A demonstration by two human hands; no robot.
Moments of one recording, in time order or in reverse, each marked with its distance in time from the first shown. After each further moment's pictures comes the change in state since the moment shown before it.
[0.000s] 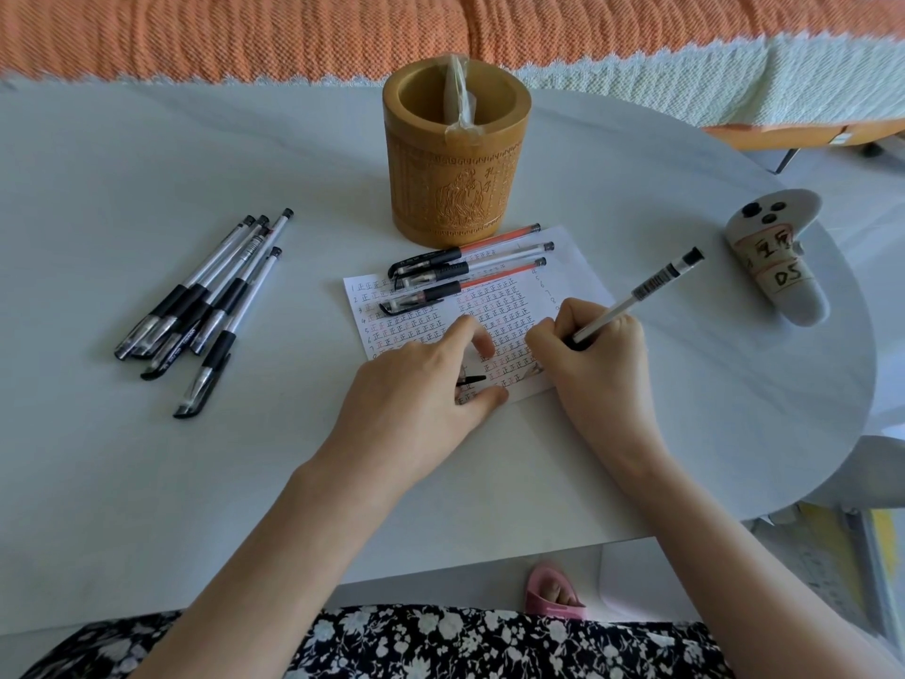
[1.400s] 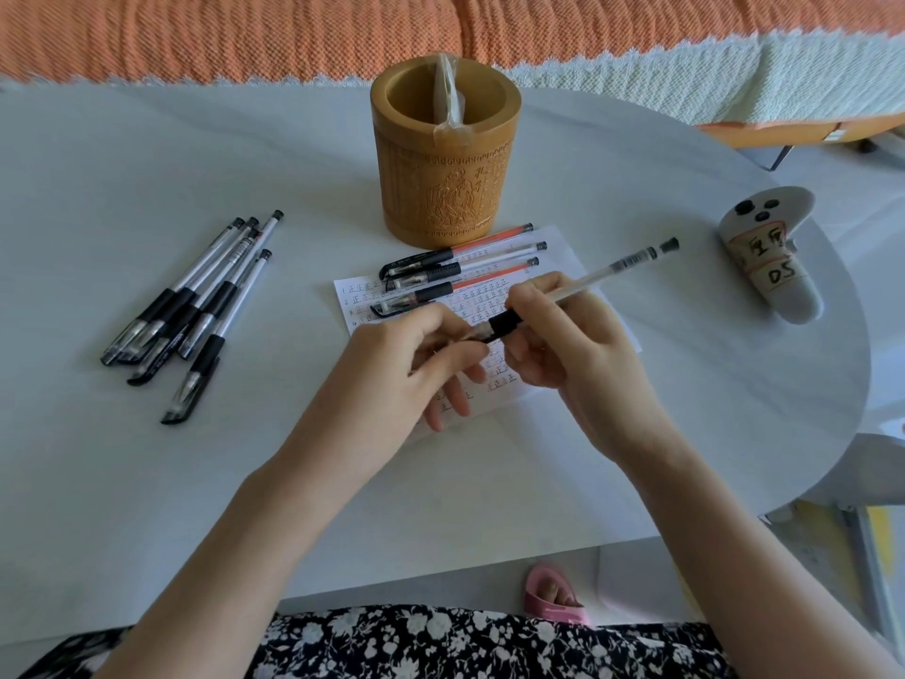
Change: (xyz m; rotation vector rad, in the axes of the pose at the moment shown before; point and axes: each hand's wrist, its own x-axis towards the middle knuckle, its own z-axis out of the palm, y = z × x) left_hand -0.003 -0.001 -0.018 -0.728 0.004 -0.014; right_hand 0.005 -0.014 -0.011 0.558 -0.395 0.166
